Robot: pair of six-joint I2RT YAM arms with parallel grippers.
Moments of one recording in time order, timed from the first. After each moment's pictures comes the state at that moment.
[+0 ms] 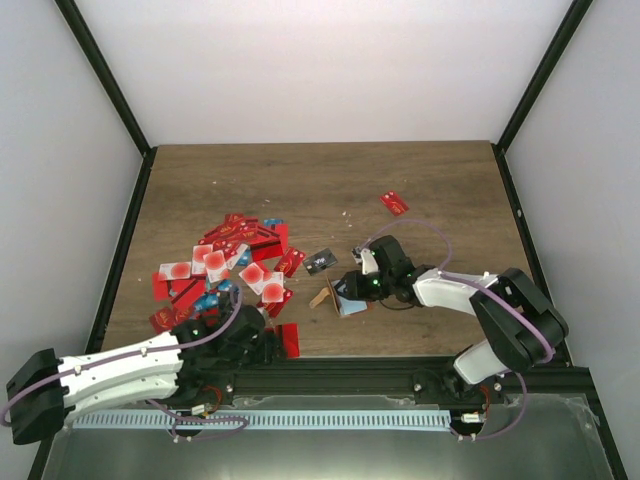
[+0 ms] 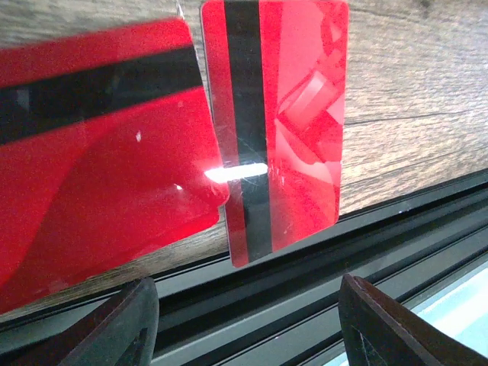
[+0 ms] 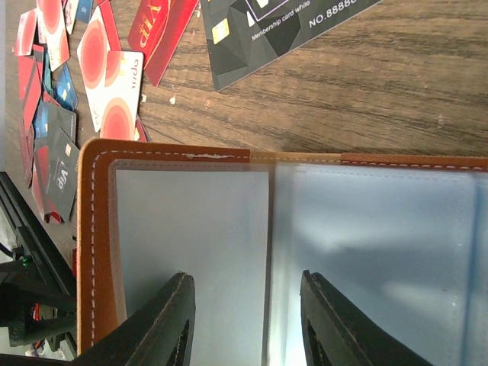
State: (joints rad) left arm -1.08 0.78 0.29 -0.54 0.17 -1.16; right arm 0.60 1.49 0.58 0.03 -0.51 0.60
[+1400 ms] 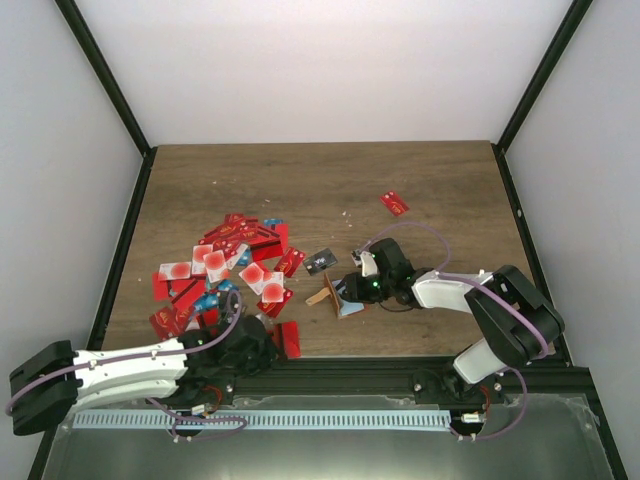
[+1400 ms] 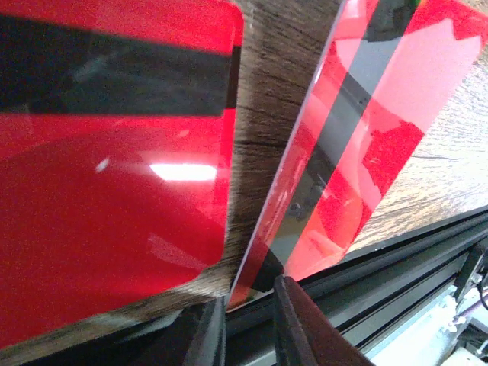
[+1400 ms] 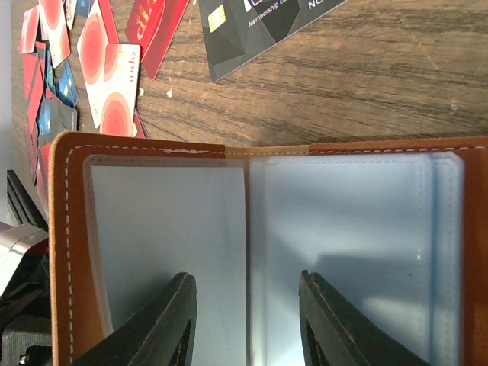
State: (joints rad) left arm -1.13 0.84 0.14 -0.21 0.14 -1.45; right arm 0.60 1.52 0.56 0.10 -0.54 0.63
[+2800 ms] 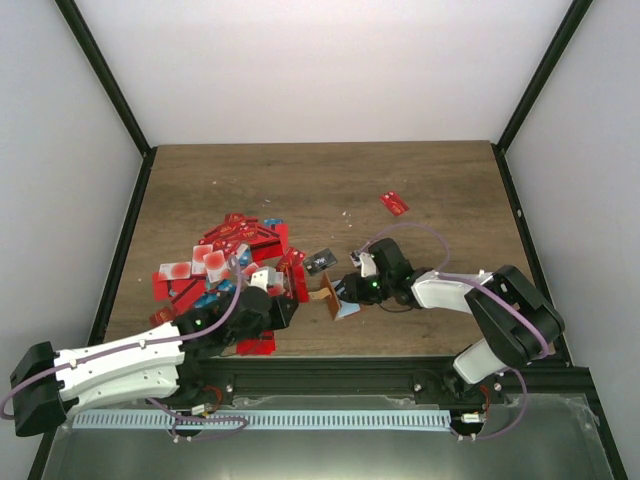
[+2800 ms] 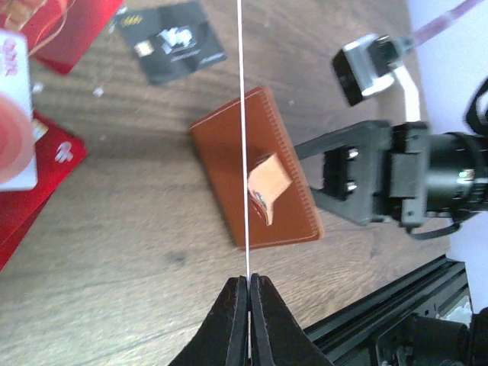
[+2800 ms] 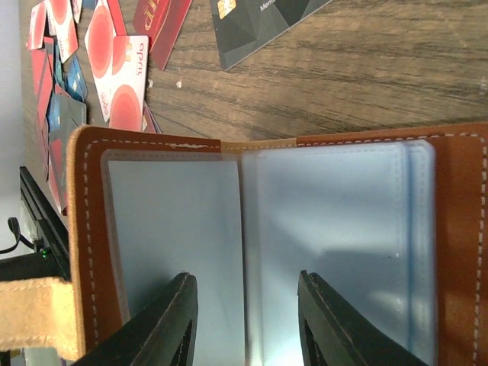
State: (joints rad) left arm -1.11 0.85 0.44 -0.25 -0.20 -1.14; right arm 0.61 1.51 0.56 0.09 -0.56 0.65
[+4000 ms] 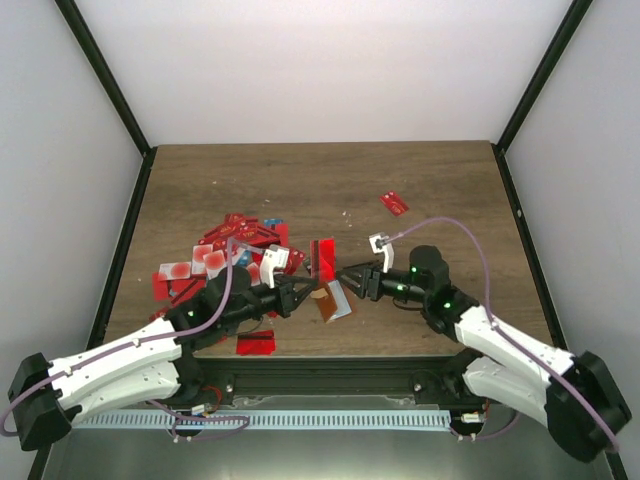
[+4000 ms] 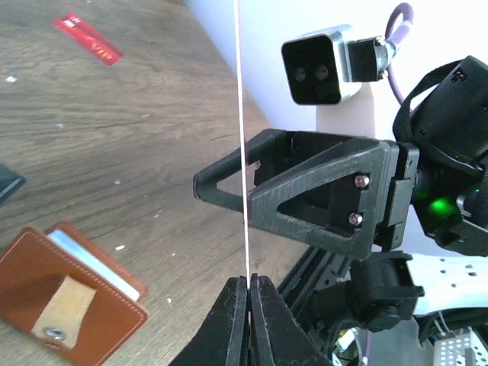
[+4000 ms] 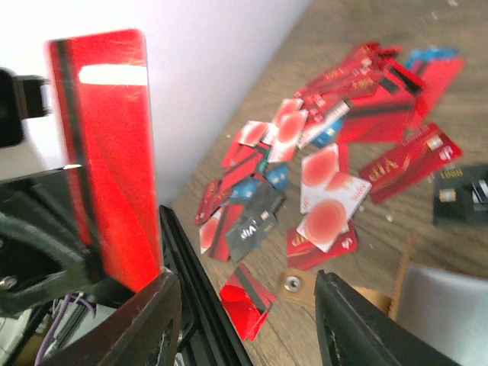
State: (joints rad) left arm -0.99 0.84 0.52 0.03 0.09 -0.75; right arm 0.63 0.99 0.42 0.28 -0.58 0.67
